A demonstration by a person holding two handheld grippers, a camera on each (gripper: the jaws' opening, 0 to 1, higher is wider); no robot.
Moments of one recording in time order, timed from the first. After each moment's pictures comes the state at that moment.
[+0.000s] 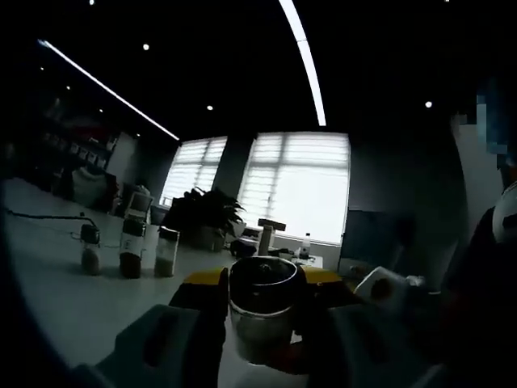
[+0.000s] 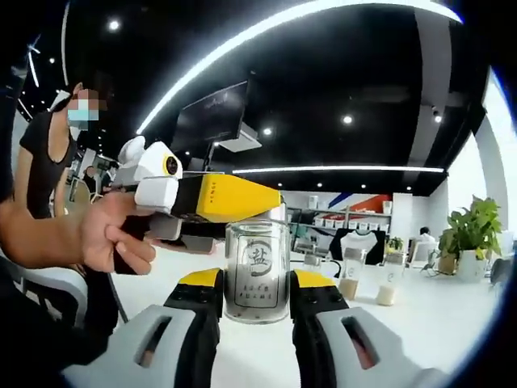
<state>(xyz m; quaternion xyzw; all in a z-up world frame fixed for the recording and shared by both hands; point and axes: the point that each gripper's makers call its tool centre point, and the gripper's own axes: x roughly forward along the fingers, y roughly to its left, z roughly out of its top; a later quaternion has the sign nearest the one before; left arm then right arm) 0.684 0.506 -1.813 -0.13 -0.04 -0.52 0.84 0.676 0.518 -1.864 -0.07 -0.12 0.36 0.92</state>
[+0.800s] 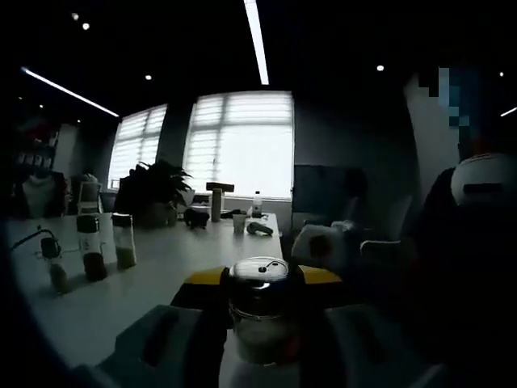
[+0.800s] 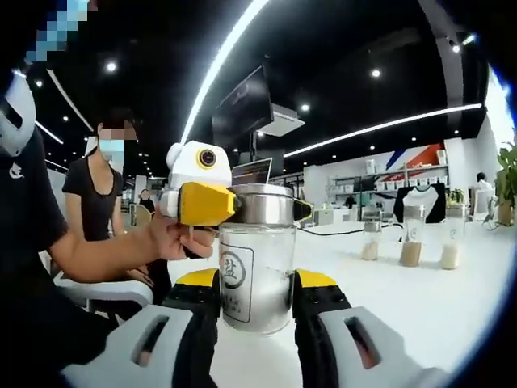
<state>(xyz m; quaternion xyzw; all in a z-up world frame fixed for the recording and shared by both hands) 0.654 0.490 -1.832 -0.03 0.00 -0.66 0.75 0.657 0.533 -1.886 -0.01 -0.03 0.51 0.86</state>
